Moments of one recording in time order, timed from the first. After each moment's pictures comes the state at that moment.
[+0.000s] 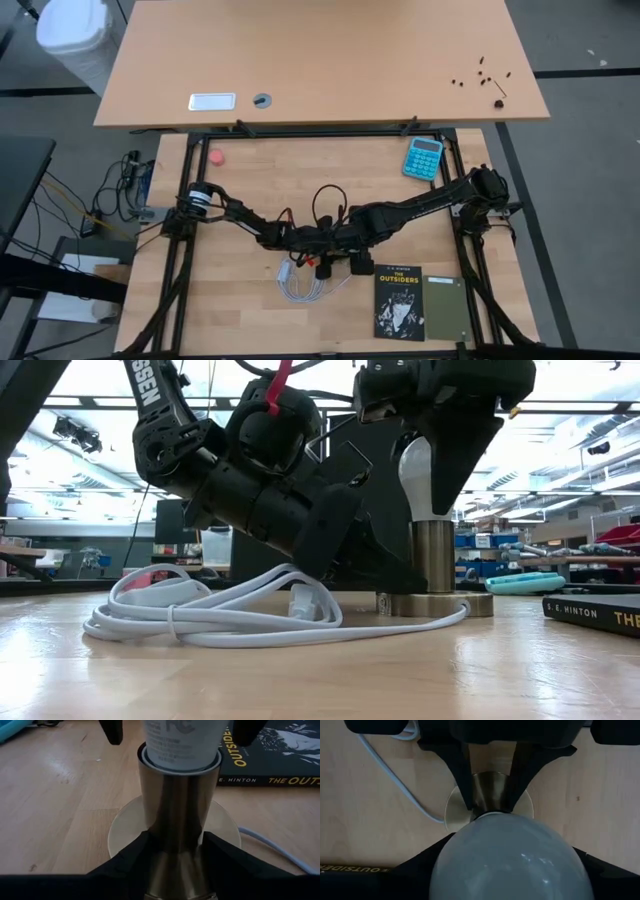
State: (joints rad) left arm -0.16 2.12 0.96 0.74 -0.11 -0.04; right arm 0.23 1.85 1.47 -1.03 0.06 0.25
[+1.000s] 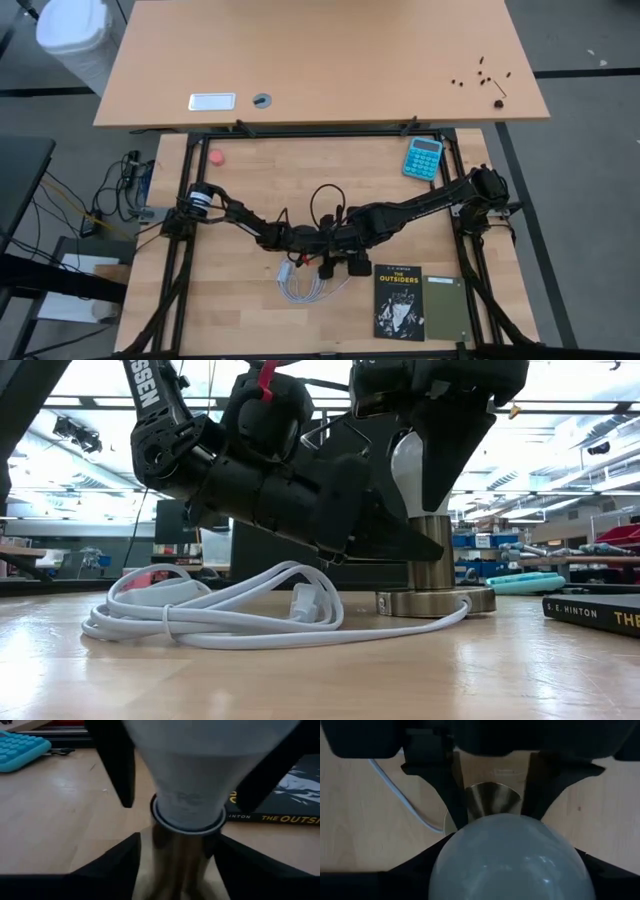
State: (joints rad) left arm -0.17 2.12 0.96 0.89 -0.14 -0.06; right arm 0.24 1.85 1.47 -0.98 0.06 0.27
